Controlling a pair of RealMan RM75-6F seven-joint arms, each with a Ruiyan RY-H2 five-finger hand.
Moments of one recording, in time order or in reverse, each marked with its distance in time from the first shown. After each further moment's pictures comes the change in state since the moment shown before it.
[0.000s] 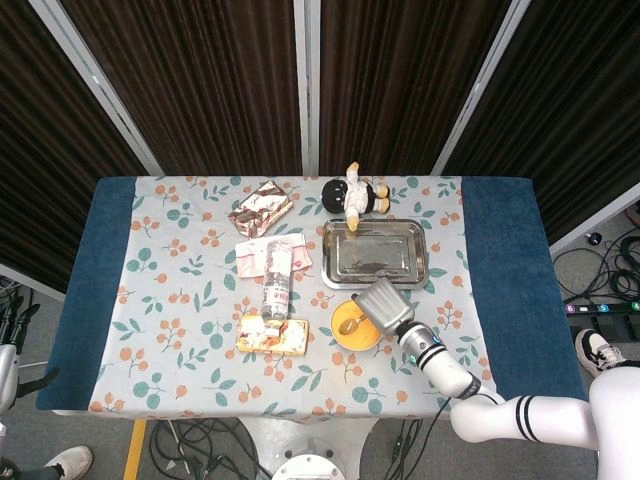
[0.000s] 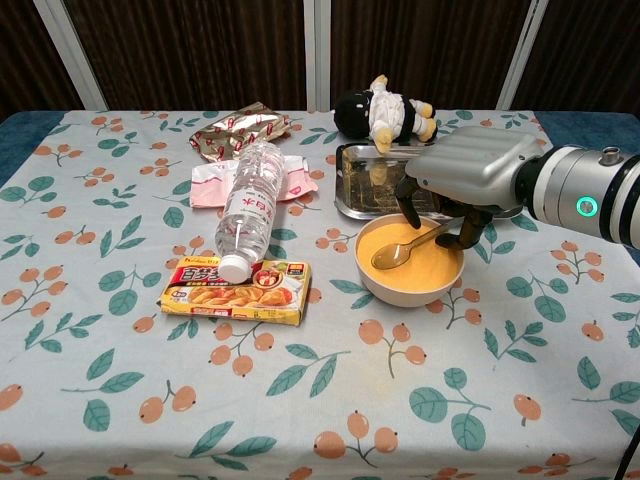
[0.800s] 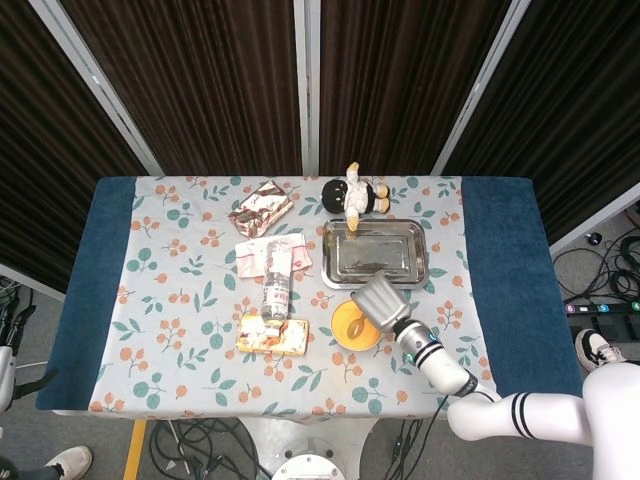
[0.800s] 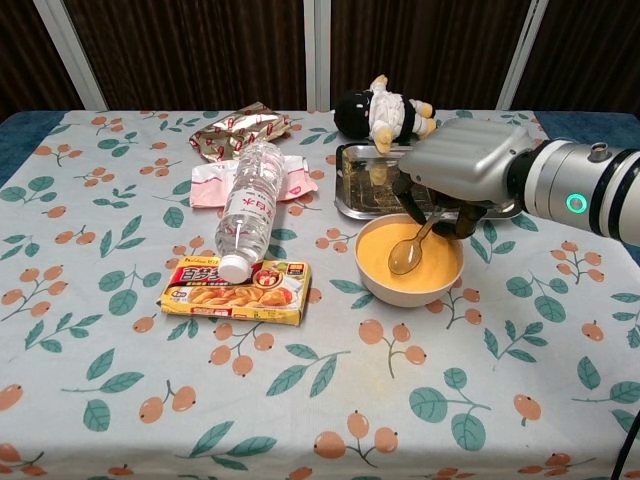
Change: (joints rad) left arm 0.008 -0.002 0.000 0.017 0.002 0.006 -0.026; right arm 0.030 0.002 -0.017 0.000 -0.014 0.038 -0.073
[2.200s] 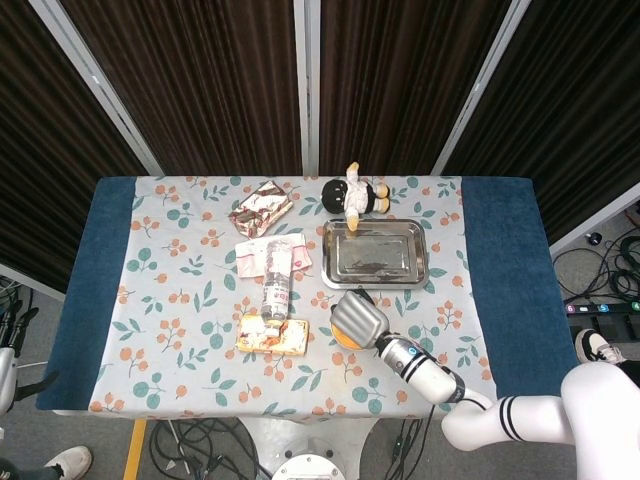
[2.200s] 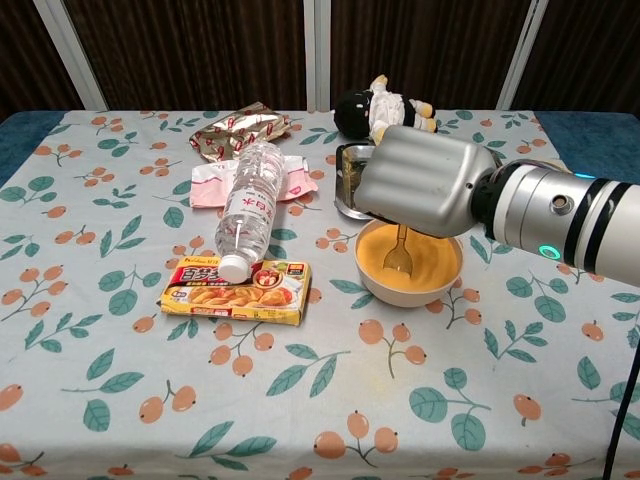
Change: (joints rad) left arm 0.002 -0.001 0.004 0.006 0.003 -0.010 -0.015; right arm 0.012 -0.075 -0.052 0.043 -0.195 0.047 -0.304
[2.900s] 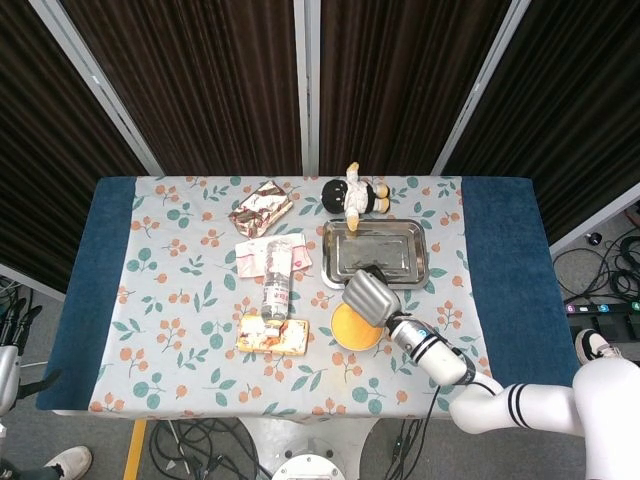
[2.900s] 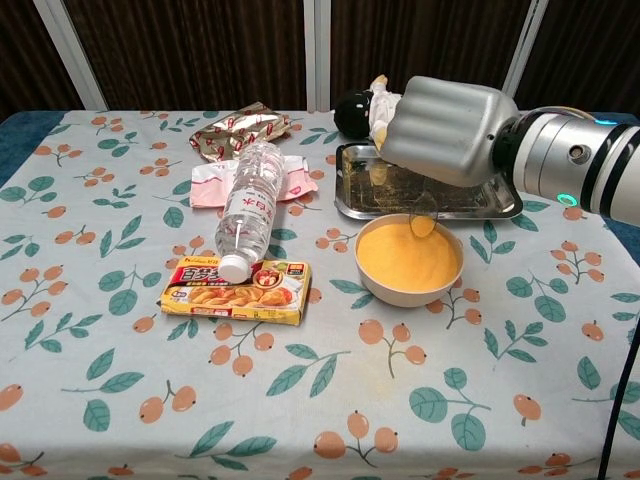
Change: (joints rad) left arm -0.007 0.012 0.001 -0.027 0.004 -0.006 0.032; right arm 0.036 0.043 0.007 0.061 -0.026 0.009 -0.145
